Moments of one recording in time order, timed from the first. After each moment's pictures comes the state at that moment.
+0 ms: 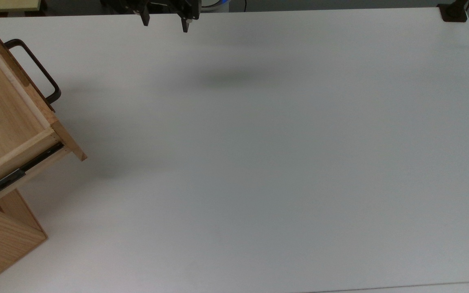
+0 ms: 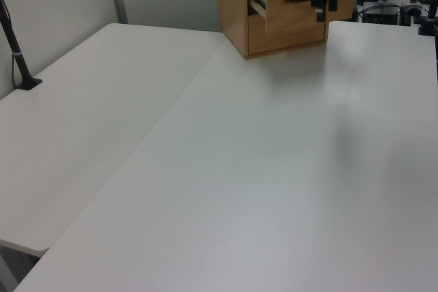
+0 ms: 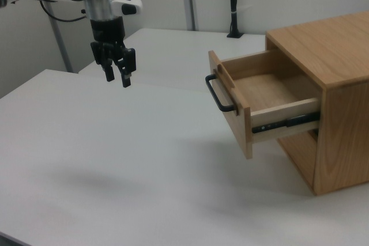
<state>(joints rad) 0.04 0.09 -0.06 -1.50 -0.01 1.51 0.14</state>
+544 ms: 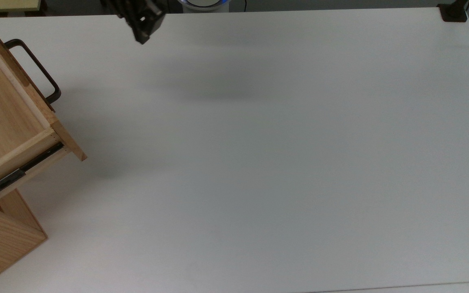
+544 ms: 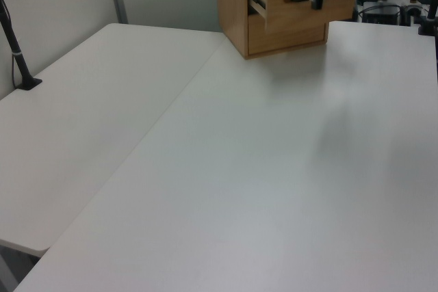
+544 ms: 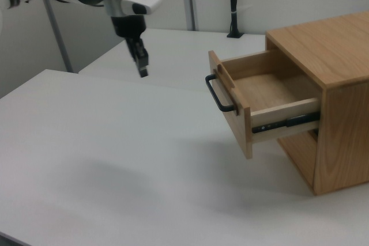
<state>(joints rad) 0.03 0.09 -0.15 -1.50 0.04 1.68 0.53</state>
